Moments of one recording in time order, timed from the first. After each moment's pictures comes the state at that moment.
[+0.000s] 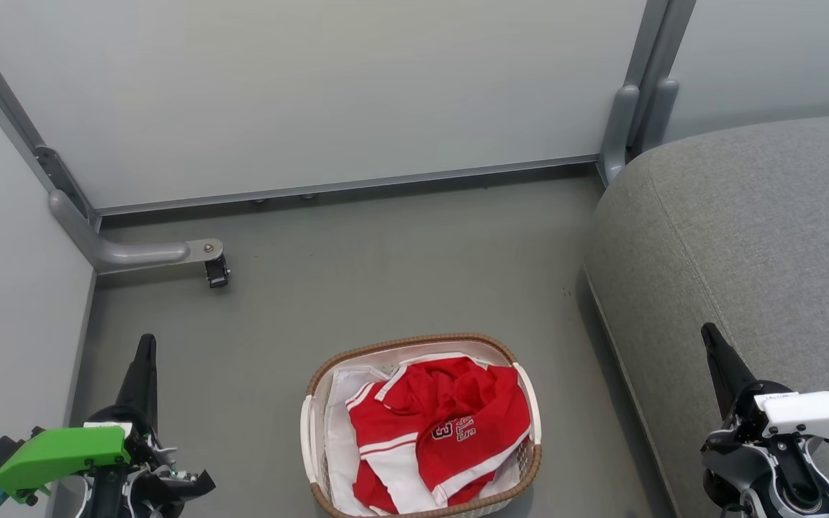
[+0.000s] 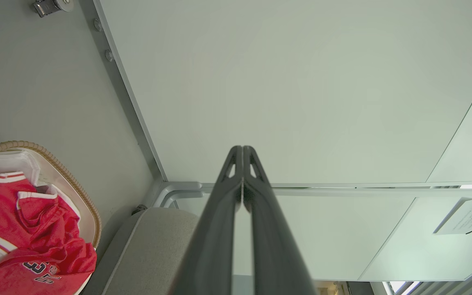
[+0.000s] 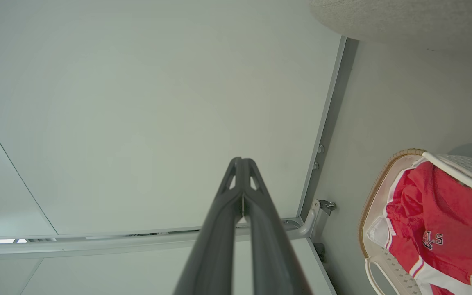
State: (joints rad) left arm -0.10 0.05 0.11 0.24 -1.61 -0.13 0.11; right arm -0.11 -0.05 -0.11 0.25 1.61 0.13 0.12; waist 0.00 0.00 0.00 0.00
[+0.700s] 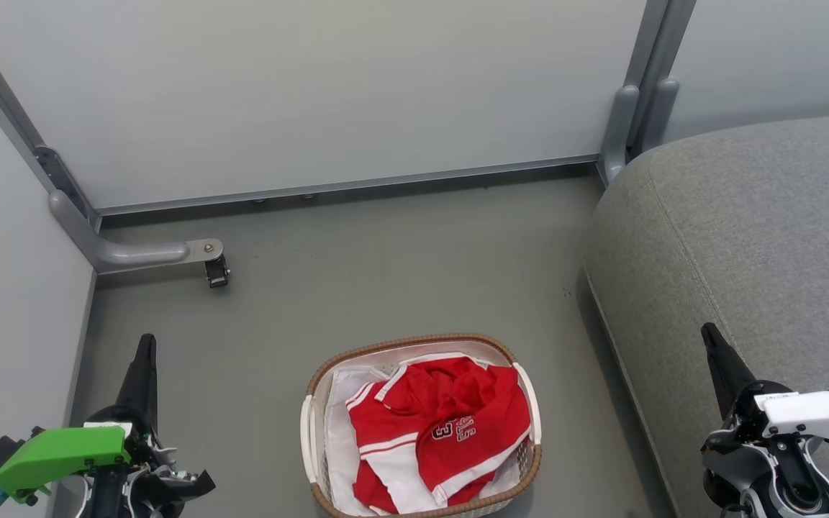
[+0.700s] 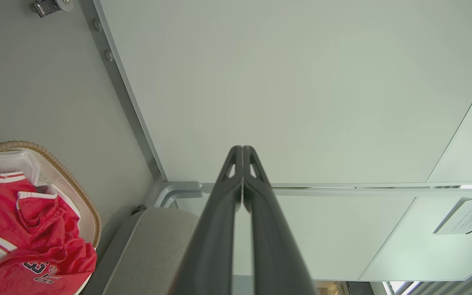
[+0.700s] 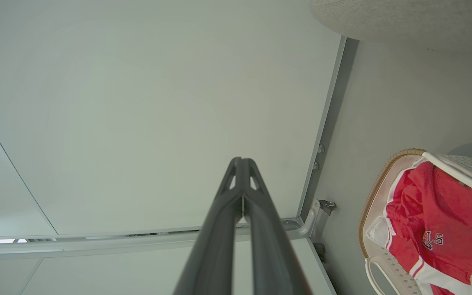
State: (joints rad) left arm -0.10 0.05 0.11 0.24 -1.61 -0.13 0.11; right arm -0.11 -0.05 -0.11 0.25 1.61 0.13 0.12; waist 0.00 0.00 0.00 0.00
